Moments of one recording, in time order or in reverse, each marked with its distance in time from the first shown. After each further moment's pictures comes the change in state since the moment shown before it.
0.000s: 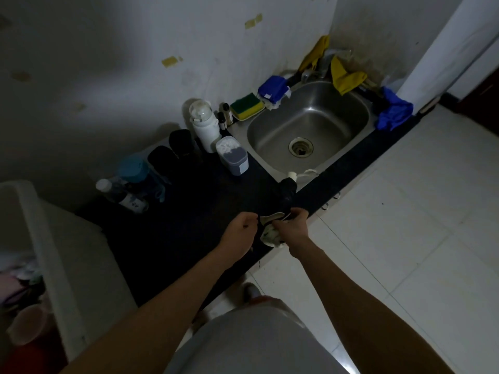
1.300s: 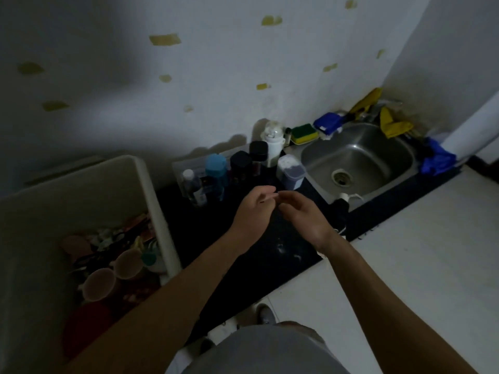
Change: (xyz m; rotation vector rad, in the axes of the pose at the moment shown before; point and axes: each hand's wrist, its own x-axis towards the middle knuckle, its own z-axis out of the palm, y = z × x) left_hand -0.102 0.045 -0.144 -0.252 0.159 0.290; right_hand -0.153 -0.107 0.092 -0.272 -0.450 -0.522
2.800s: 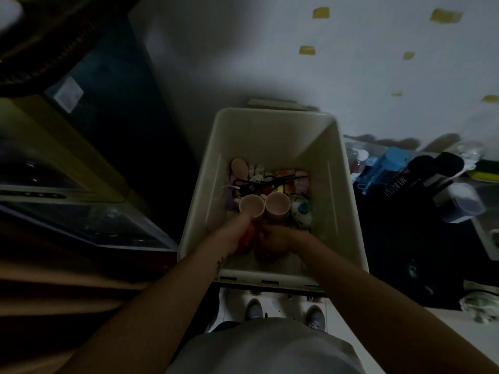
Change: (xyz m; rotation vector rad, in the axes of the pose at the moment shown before) left_hand -0.208 -0.116 -0.286 -0.436 0.583 -0.703; right_hand -0.061 -0.012 0.384 -0.951 -1.035 -0.066
